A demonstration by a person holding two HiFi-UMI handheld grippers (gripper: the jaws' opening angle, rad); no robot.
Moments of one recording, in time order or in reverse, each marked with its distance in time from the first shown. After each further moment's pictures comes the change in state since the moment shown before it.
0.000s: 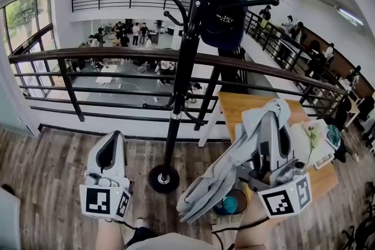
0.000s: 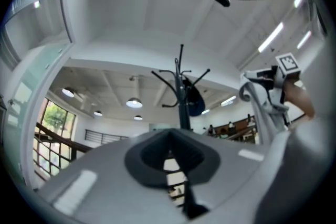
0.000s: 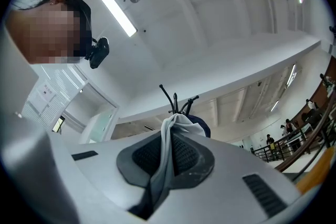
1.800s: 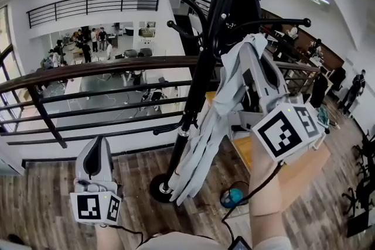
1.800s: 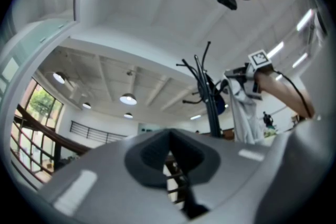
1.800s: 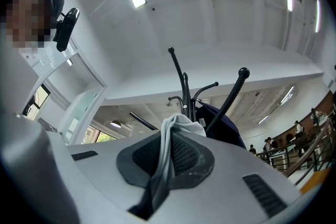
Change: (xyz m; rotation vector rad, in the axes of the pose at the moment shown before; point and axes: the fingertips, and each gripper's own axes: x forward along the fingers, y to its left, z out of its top) left arm 0.095 0.157 -0.040 -0.103 -0.027 -0.132; right arm 0.221 0.039 -0.048 -0.172 0.091 -0.138
